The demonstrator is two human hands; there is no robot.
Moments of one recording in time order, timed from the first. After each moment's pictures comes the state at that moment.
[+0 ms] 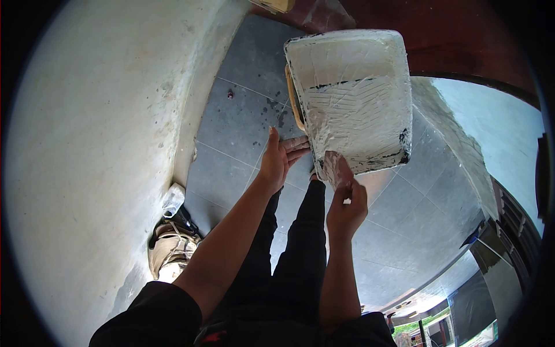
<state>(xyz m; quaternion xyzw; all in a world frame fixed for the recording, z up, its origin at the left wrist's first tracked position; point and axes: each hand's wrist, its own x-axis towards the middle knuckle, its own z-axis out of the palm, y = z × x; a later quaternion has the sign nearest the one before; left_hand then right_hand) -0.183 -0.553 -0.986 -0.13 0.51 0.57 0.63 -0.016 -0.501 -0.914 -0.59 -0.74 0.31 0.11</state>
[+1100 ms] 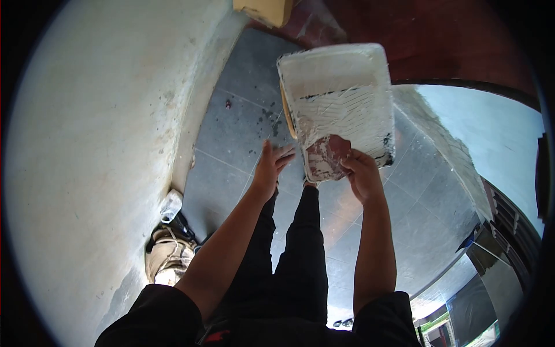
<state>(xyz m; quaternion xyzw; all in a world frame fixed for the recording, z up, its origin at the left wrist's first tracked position) -0.172 -0.565 -0.974 -0.09 0.56 0.57 0.60 -0.003 -0.383 -0.938 -0.50 -0.32 0.81 0.04</state>
